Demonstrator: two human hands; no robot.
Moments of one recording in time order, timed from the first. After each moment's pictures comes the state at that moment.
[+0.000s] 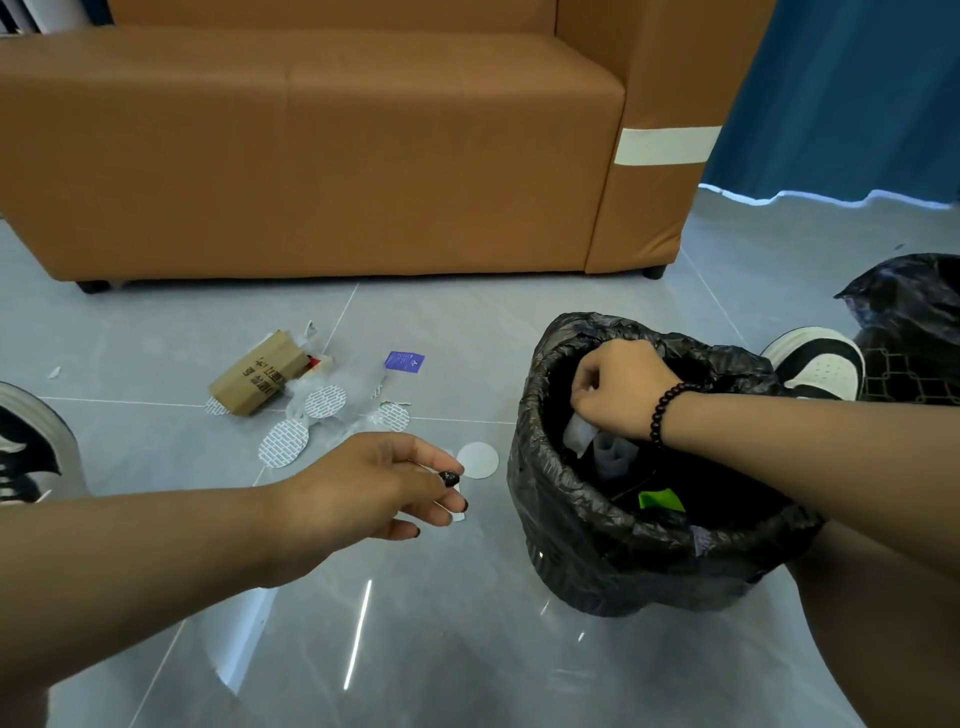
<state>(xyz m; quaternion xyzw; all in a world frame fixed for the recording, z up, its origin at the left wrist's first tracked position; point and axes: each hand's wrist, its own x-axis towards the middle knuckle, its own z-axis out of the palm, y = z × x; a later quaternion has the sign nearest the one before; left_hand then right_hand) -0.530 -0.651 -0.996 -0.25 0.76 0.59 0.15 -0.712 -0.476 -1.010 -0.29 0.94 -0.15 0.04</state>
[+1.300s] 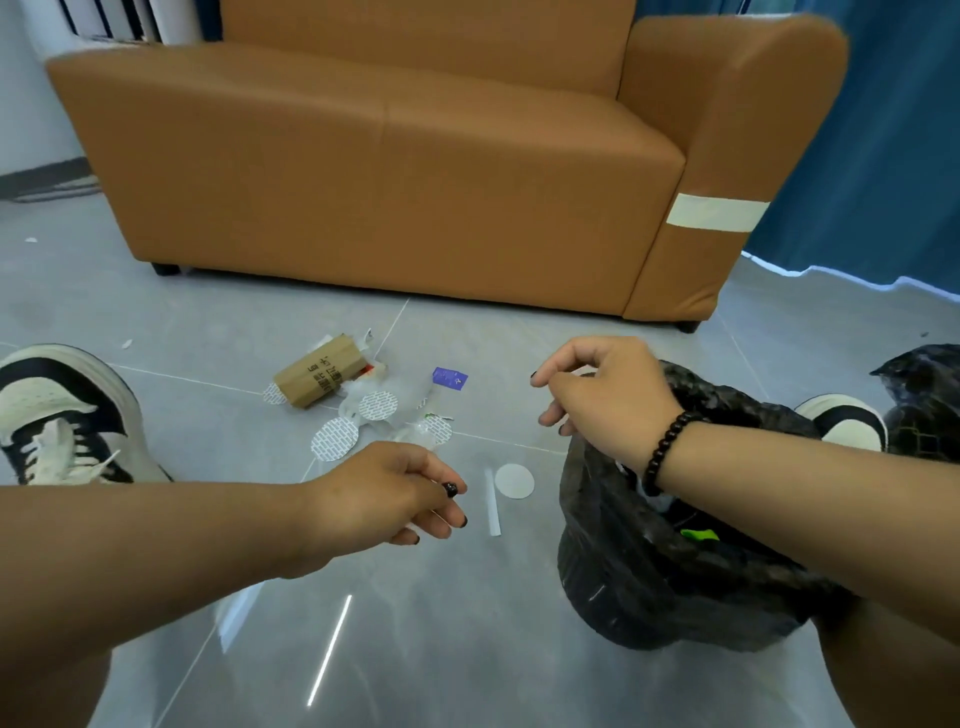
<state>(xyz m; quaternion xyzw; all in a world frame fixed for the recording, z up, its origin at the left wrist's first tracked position) -0.492 -0.695 -1.002 -0.24 0.76 0.59 0.12 -0.617 -0.546 -0.951 -0.23 0.85 -0.46 0.08</state>
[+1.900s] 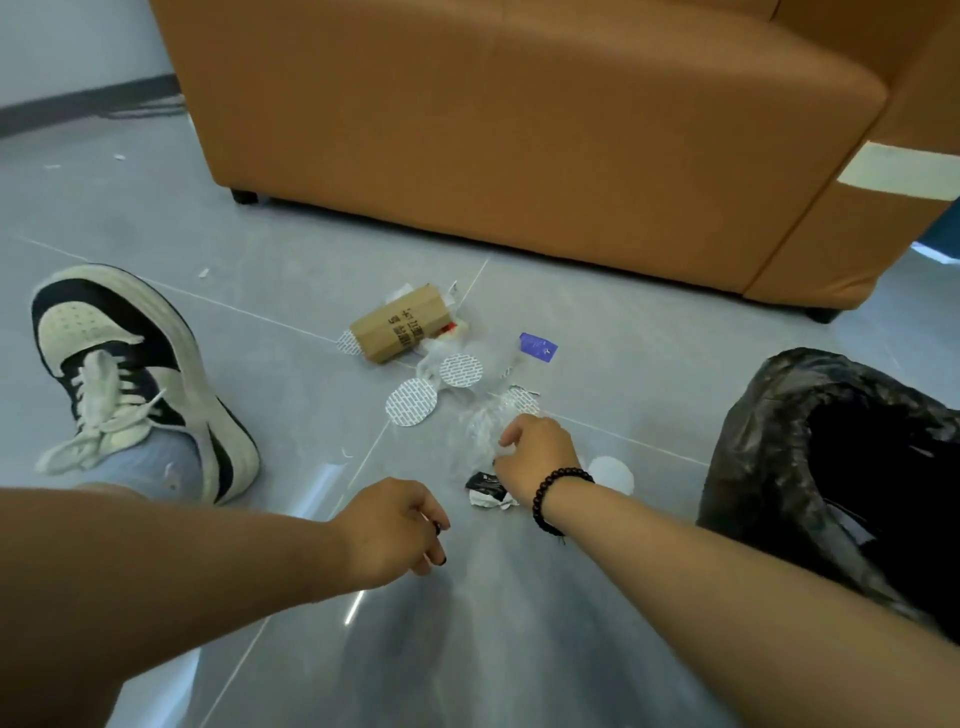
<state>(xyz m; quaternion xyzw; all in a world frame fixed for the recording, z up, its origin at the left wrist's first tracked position) -0.480 -0.776 -1.120 -0.32 0.78 0.52 0.15 -0.628 -0.682 -1.127 -0.25 0.92 -0.22 0.20</state>
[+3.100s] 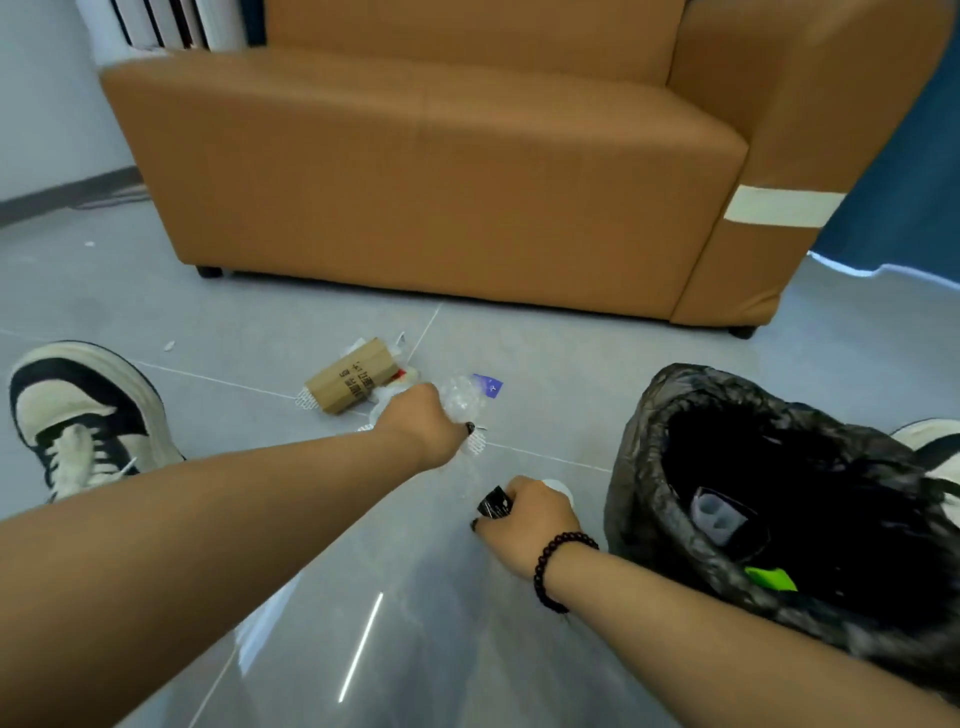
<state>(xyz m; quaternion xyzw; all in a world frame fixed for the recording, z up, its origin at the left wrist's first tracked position) -0.593 -0.751 -1.055 -0.34 0.89 0.29 -0.03 -0.608 -0.603 -1.090 -0.23 0.92 -0.25 0.21</state>
